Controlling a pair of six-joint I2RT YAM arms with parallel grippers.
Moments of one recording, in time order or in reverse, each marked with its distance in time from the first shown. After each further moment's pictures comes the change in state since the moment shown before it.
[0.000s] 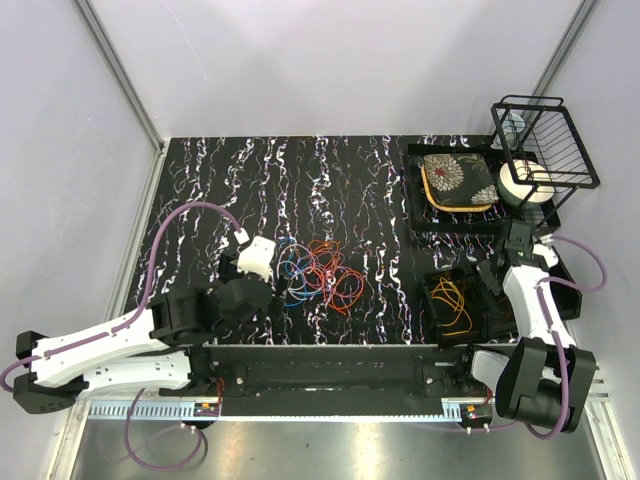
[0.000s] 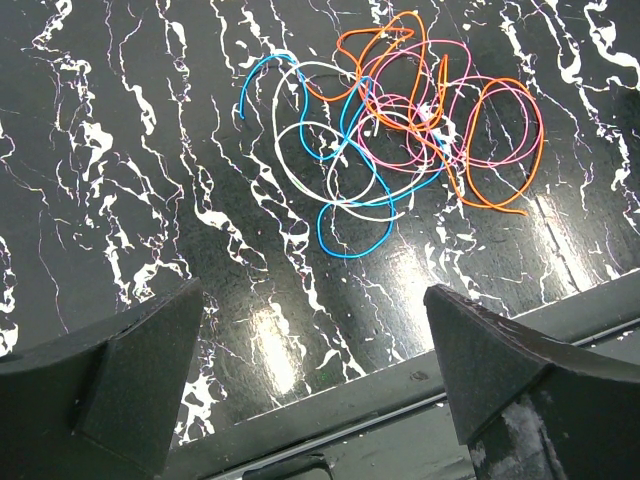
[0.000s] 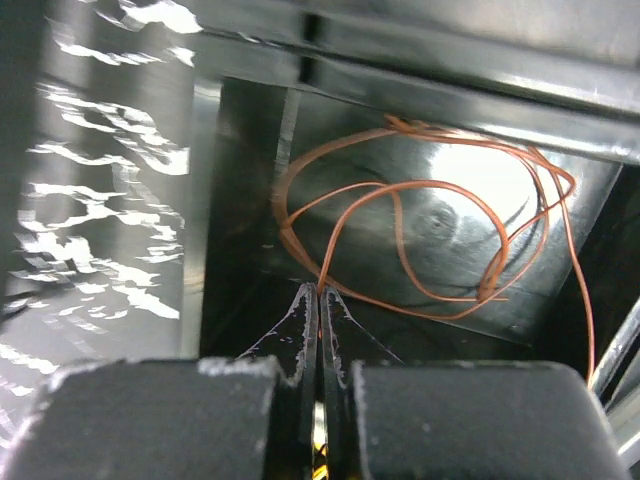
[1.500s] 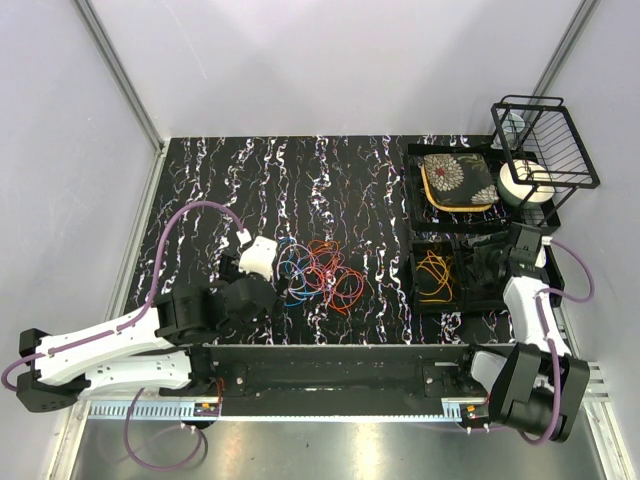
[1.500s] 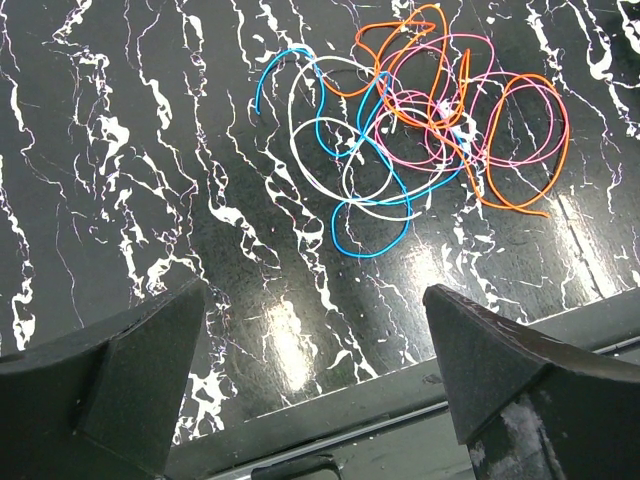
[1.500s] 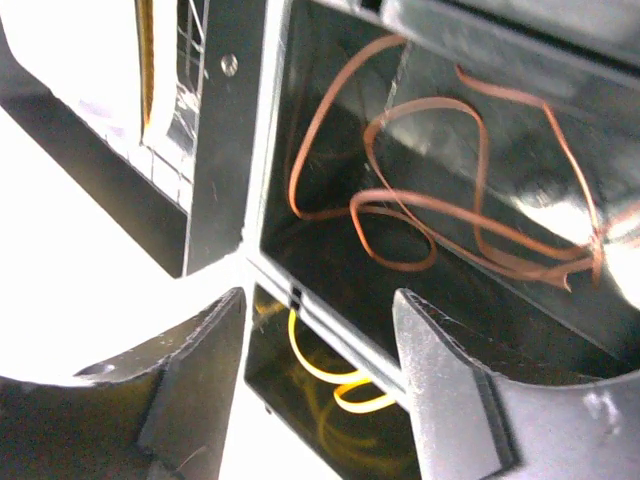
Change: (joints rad) left arm 0.000 0.026 0.000 -0.016 -0.029 -0.012; right arm -0.066 -0.034 -0.111 0.334 -0.396 0.198
